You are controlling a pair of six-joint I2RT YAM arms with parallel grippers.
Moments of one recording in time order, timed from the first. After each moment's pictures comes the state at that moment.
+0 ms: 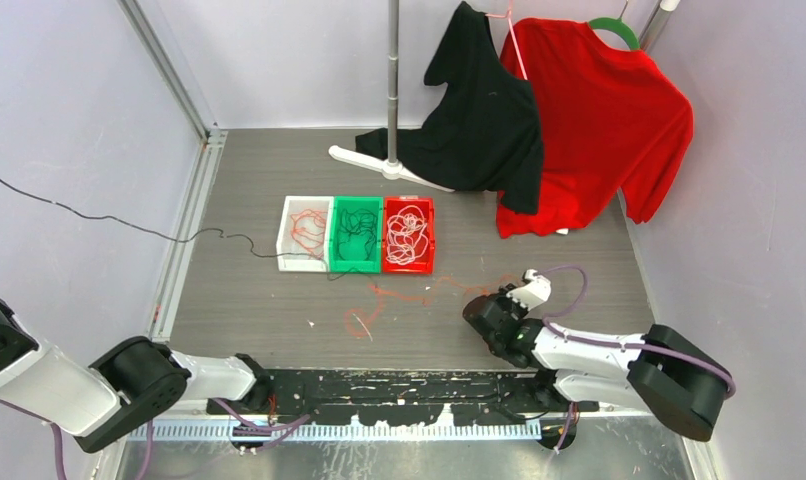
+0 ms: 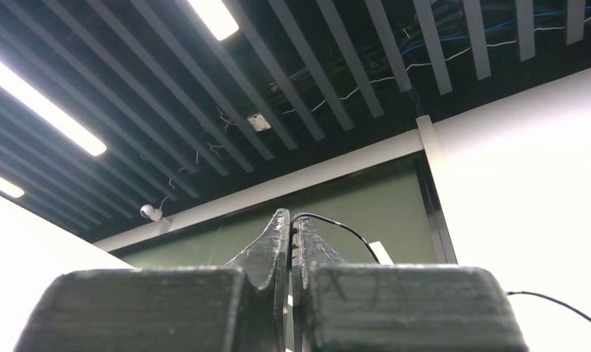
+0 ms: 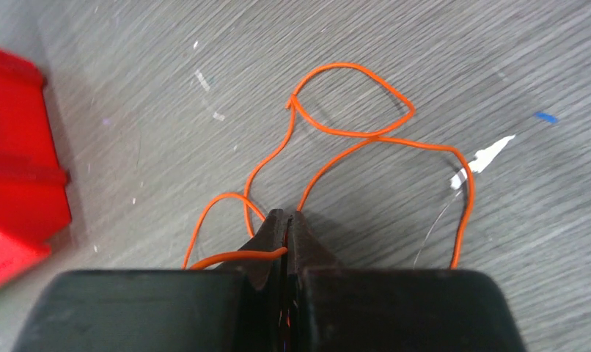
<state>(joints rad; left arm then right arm) -0.70 1.31 2.72 0.23 0.03 1.23 0.94 1.06 0.18 -0.08 0.95 1.31</state>
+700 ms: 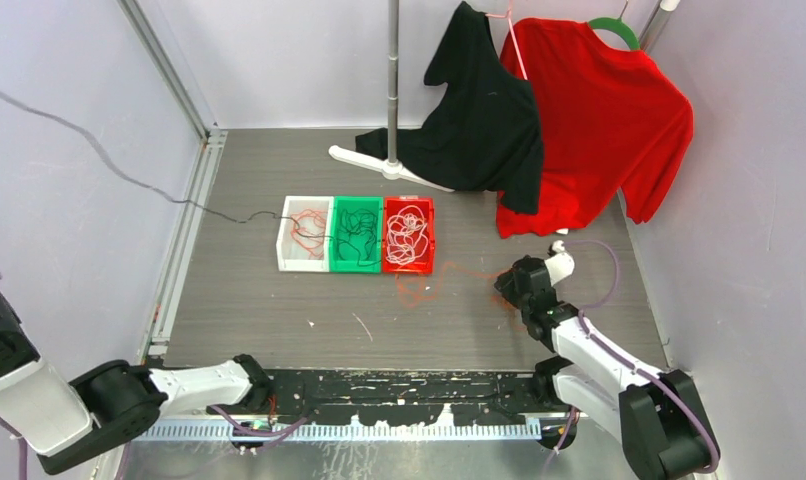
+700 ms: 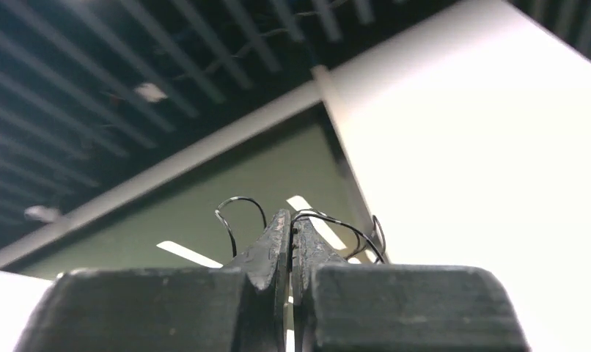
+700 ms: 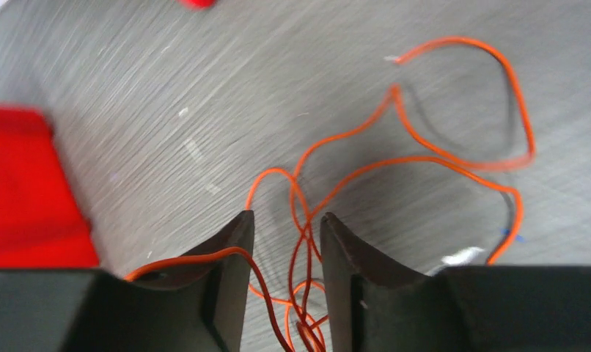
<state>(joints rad) -0.80 1.16 2.43 0.12 0.02 1.27 0.33 0.92 0.23 -0.05 0.41 1.00</state>
